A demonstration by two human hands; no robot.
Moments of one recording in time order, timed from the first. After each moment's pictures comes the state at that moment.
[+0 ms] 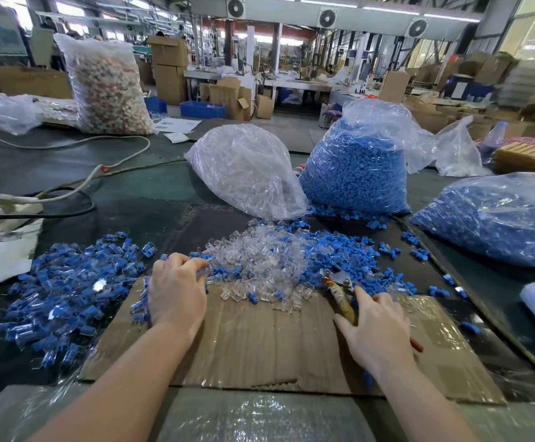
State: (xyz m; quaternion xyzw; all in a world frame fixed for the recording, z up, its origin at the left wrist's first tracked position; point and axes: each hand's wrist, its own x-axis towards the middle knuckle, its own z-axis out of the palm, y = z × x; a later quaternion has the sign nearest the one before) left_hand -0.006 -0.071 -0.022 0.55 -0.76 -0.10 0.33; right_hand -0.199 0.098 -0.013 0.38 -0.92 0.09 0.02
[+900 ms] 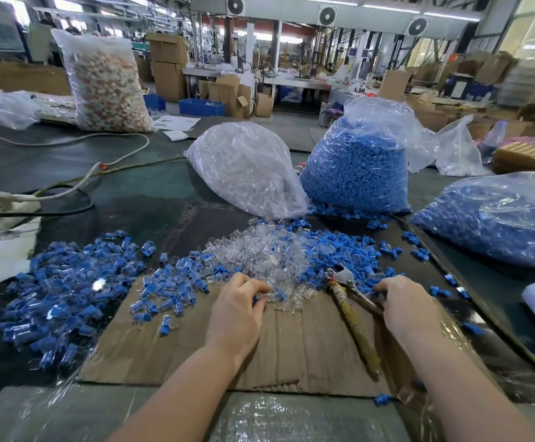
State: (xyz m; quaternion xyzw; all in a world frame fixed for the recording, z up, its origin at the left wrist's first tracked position) left_hand -0.049 -0.028 -0.043 0.38 -0.82 -0.25 0.35; right_hand -0.254 0.091 -0.001 0.38 -0.92 0.09 0.05
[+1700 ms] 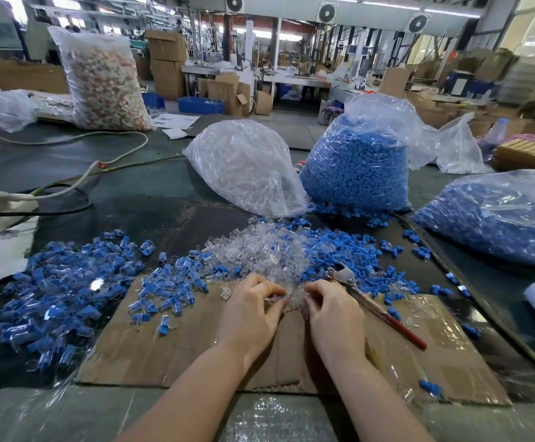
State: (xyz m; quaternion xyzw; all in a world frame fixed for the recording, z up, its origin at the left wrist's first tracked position) left_hand -0.060 -0.020 -0.037 0.34 -0.83 -0.27 0.35; right_hand -0.165 0.058 -0.026 0.43 -0.84 0.34 0.04
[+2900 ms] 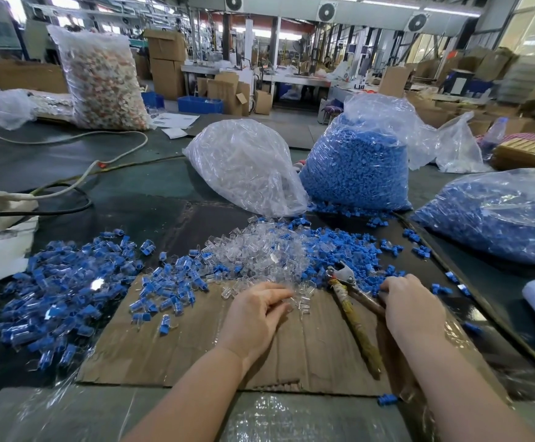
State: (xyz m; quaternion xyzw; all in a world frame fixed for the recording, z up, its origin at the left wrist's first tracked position) left_hand -0.055 -0.013 -0.030 0.28 -0.84 -0.34 0.32; right_hand -0.250 0.094 -0.003 0.35 -0.93 0.06 0.09
